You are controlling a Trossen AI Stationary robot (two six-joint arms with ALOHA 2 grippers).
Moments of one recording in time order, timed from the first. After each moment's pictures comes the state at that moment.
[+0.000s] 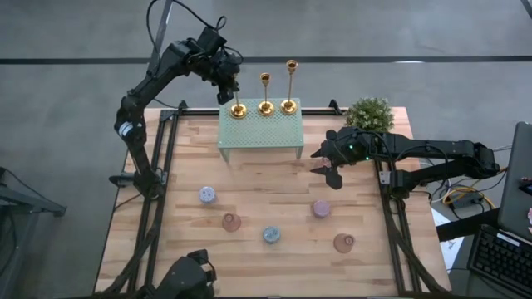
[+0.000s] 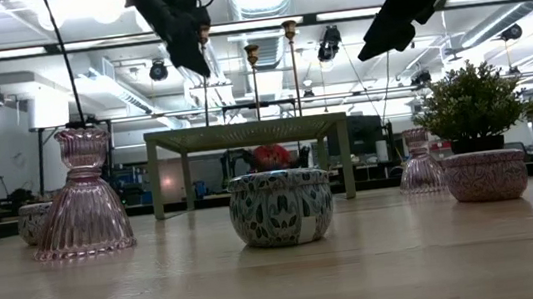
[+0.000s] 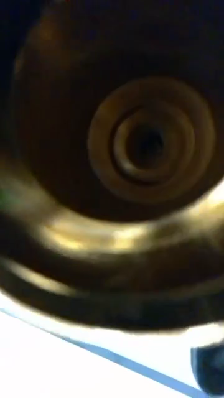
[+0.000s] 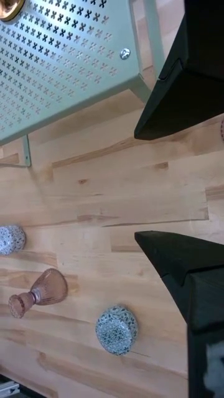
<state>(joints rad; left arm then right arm) 0.83 1.78 2.06 -1.20 0.28 0.55 -0.17 1.07 0.84 -0.46 -0.10 0.03</state>
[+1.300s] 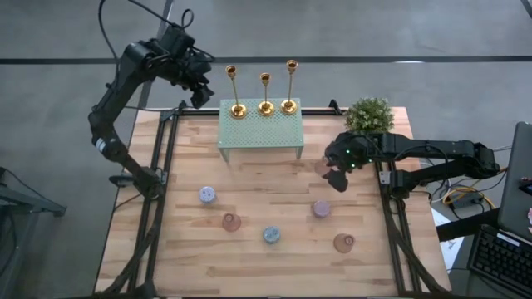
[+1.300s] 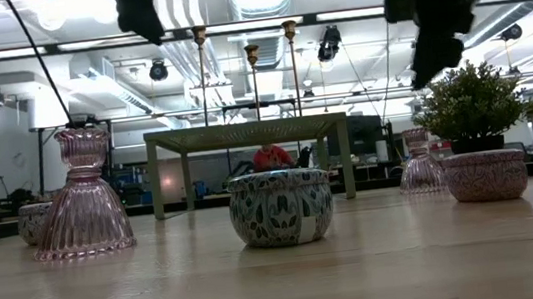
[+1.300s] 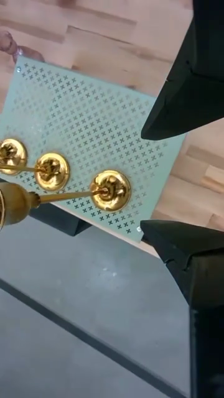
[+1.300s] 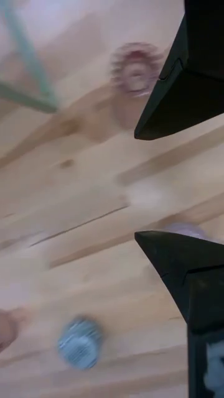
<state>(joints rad) 0.83 1.53 2.06 -1.42 0.15 0.38 -0.18 1.07 0.85 -0.76 -0.10 0.34</state>
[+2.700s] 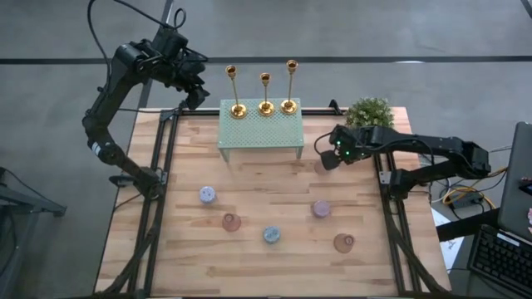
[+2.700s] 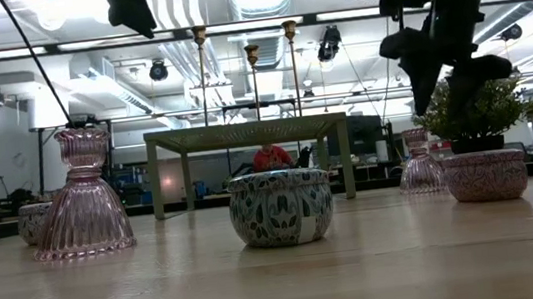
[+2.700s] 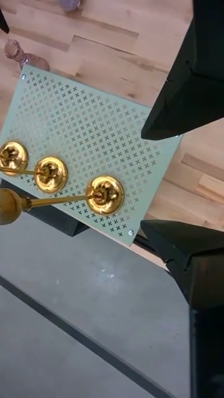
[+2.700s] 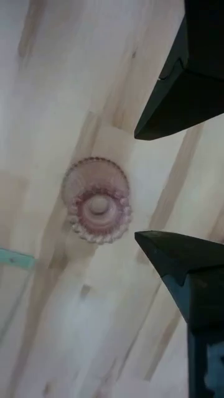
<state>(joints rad) 0.83 1.49 2.06 -1.45 0.16 0.34 -0.34 1.18 0.85 -0.89 0.06 0.94</state>
